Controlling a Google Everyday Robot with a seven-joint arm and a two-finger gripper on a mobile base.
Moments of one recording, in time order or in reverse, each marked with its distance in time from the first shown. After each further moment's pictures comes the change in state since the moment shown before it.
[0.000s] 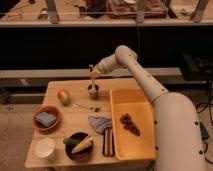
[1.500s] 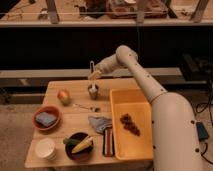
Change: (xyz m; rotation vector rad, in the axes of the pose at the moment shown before) arm 0.006 -0.006 0.004 -0.012 0.004 -0.004
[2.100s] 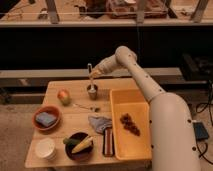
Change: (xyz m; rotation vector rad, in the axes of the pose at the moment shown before) arm 0.002 -0.002 0.003 0.001 -0.006 -0.006
